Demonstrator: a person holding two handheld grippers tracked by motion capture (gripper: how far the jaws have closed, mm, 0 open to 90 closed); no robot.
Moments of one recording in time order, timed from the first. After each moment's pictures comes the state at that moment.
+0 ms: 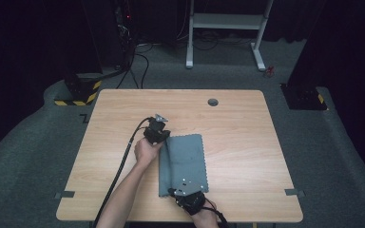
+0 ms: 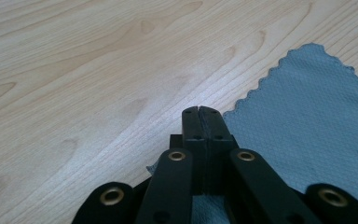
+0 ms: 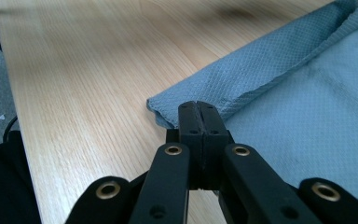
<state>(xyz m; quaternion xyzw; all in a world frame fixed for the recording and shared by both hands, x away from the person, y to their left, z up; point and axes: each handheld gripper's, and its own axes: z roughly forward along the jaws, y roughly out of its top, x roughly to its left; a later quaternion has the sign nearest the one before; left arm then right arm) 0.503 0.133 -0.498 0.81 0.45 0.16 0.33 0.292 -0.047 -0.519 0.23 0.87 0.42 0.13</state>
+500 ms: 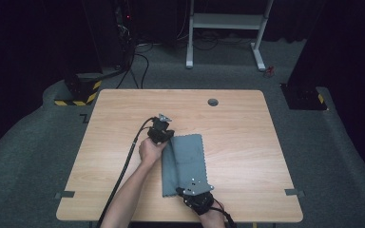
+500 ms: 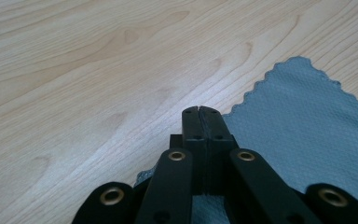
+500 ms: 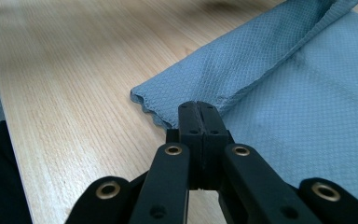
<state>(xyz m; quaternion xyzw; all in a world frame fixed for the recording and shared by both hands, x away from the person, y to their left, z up) 0.506 0.120 -0.500 0.81 0.45 0.15 0.35 0.293 -0.071 -0.519 0.25 0.86 0.42 0.14</state>
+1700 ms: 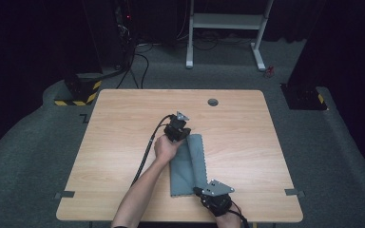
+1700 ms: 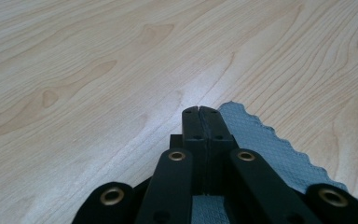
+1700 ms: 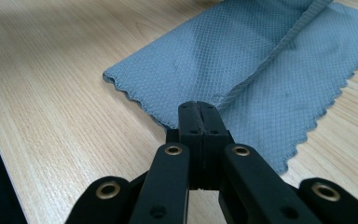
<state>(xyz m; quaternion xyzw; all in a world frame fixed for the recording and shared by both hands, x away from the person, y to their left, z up) 0.514 0.064 -0.491 0.83 0.40 0.15 0.36 0.288 -0.120 -0.516 0.30 0.85 0.41 0.15</state>
